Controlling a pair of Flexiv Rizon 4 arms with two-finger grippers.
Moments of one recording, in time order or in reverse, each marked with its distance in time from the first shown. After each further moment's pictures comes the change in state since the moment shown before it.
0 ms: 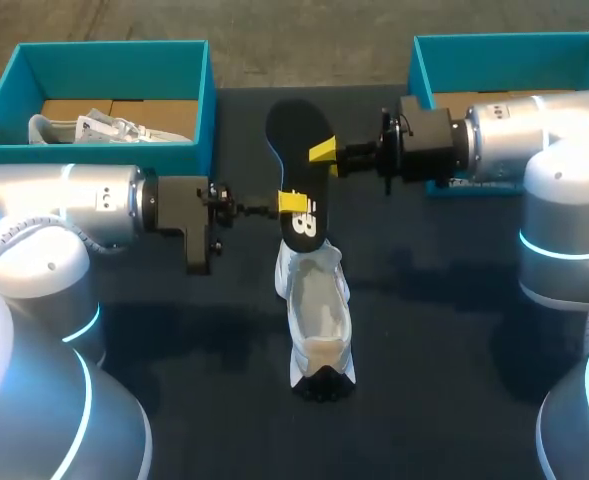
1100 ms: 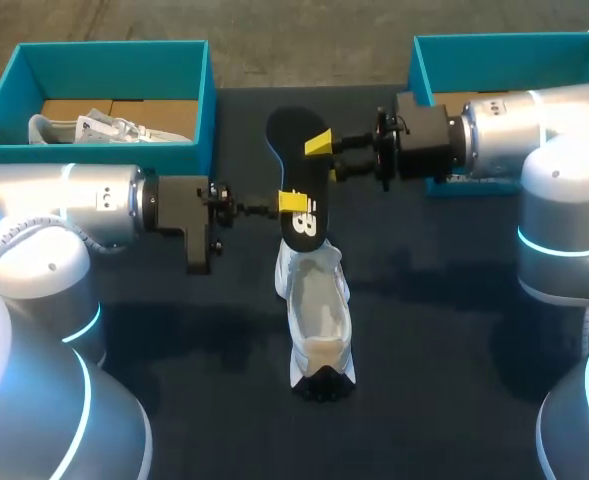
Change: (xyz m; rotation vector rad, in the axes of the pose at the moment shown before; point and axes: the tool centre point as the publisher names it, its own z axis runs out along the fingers) left arm 0.000 0.001 0.000 0.000 -0.001 0.000; right arm 0.002 0.000 0.003 0.015 -0.013 -0.027
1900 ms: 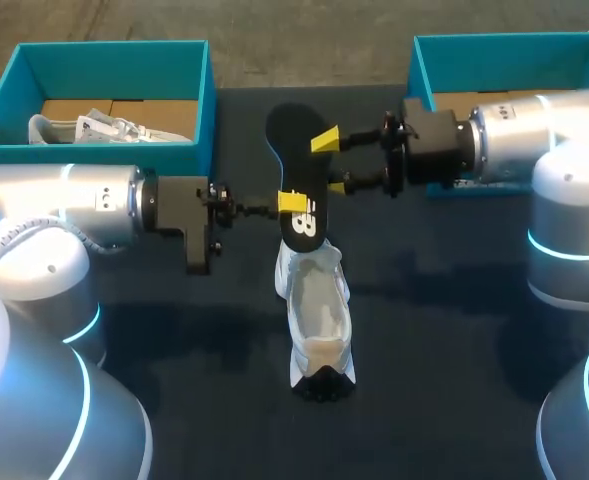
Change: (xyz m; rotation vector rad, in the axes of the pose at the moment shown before) left arm -0.001 -0.001 -0.001 0.000 0.001 0.000; right arm -0.002 -0.009 -0.008 0.015 0.005 0.024
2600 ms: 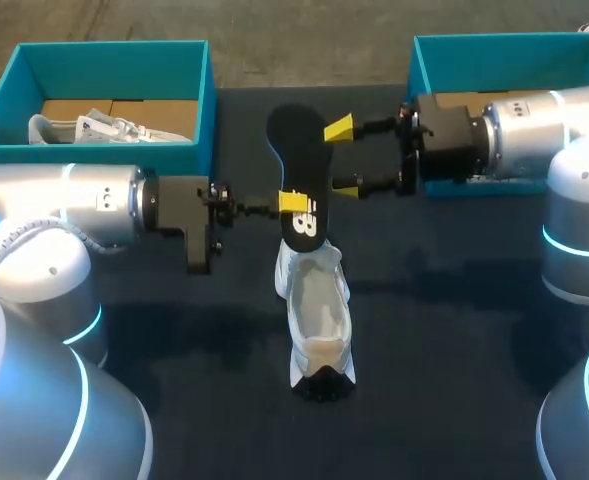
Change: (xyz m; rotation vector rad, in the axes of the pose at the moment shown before) left arm 0.001 0.000 0.001 0.000 -0.001 0.000; right arm -0.003 0.002 -0.019 0.013 0.004 -0.027
